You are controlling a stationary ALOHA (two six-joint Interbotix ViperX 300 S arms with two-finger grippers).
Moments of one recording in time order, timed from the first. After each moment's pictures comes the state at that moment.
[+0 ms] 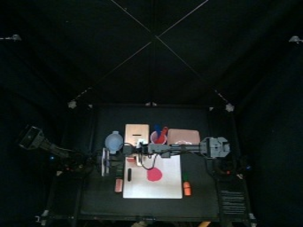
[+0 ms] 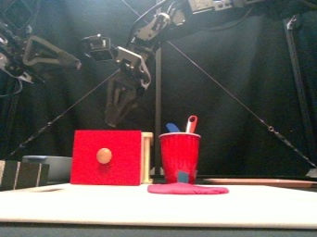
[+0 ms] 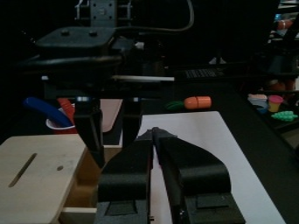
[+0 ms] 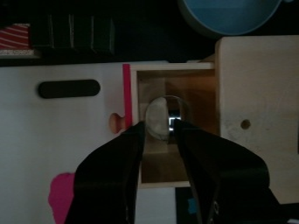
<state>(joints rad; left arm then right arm) -0.38 -0.51 1.33 -0.56 -0.90 0.44 -0.07 0.41 -0.18 -0.08 0.82 -0.01</state>
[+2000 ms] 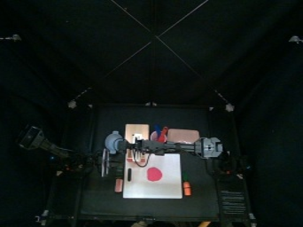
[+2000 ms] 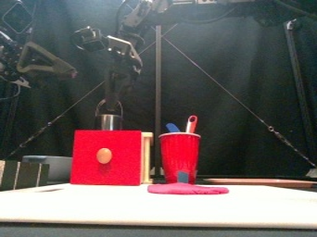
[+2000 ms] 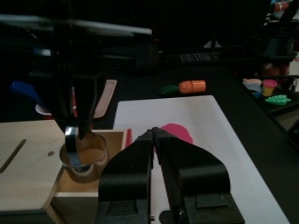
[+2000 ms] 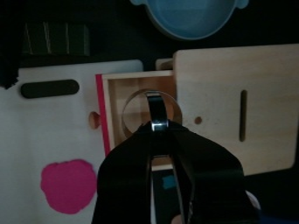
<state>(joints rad) -0.38 -0.51 1.34 -0.57 -0.83 0.44 -0.08 0.50 -0.50 -0.17 1.17 0.00</state>
